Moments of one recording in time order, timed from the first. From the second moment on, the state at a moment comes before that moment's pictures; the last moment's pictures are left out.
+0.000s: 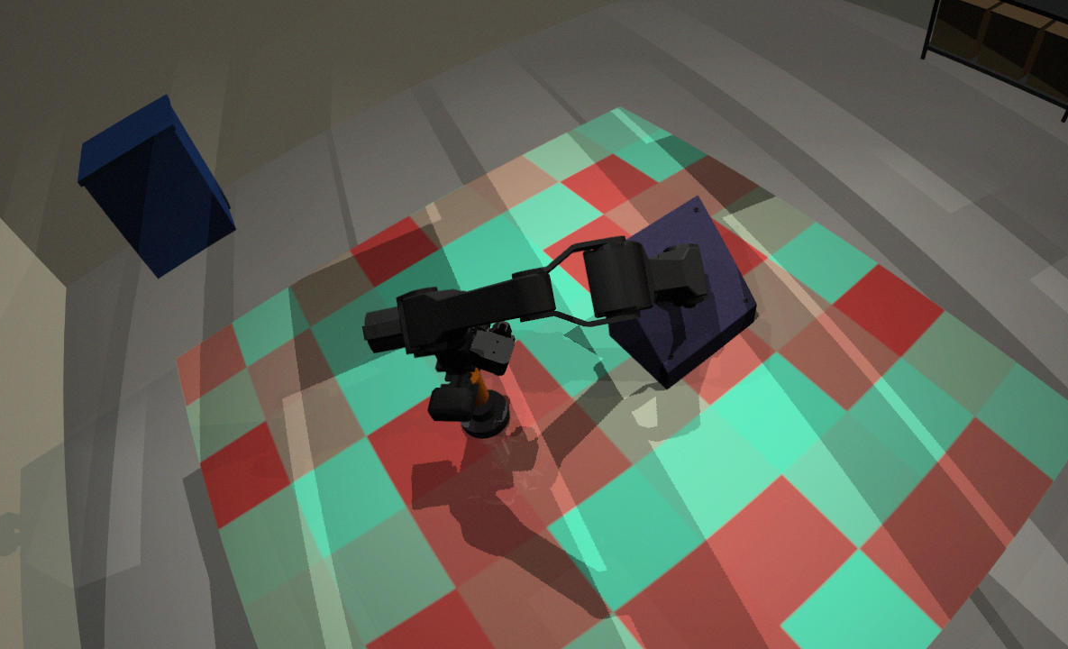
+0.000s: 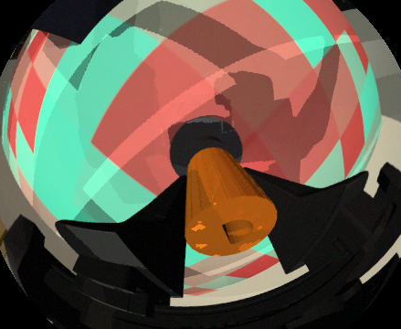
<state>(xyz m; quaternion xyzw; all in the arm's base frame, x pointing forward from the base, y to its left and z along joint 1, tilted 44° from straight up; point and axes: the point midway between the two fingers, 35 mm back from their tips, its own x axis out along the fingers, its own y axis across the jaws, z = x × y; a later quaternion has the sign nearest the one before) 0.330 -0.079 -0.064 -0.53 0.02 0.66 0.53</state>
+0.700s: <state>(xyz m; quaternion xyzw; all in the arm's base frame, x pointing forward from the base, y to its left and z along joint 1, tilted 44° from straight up) 0.328 -0.077 -0.065 -0.53 0.02 0.66 0.53</state>
